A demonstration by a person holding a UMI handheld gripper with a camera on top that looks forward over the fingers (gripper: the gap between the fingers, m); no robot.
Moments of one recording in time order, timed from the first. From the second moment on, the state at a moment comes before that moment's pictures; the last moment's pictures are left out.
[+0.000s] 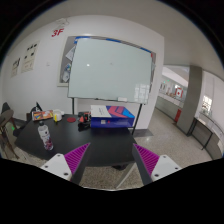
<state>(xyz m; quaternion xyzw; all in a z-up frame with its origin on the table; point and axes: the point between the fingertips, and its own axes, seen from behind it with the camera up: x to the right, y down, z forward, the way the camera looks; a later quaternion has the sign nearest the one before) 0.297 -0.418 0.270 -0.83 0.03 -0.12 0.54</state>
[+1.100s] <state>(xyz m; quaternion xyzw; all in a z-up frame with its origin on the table) -0.031 -0.195 0.055 -0.84 0.01 -0.02 0.54</state>
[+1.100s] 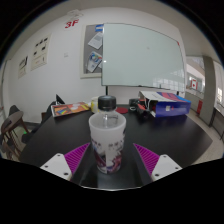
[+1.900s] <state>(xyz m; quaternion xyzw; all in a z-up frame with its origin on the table) 0.049 -0.130 0.104 -0.80 0.01 -0.15 0.58</state>
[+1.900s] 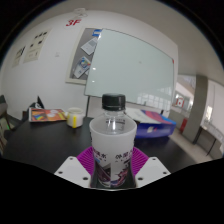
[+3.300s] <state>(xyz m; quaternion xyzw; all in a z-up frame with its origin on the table) -0.019 0.250 0.299 -0.49 -0.48 -0.45 0.57</state>
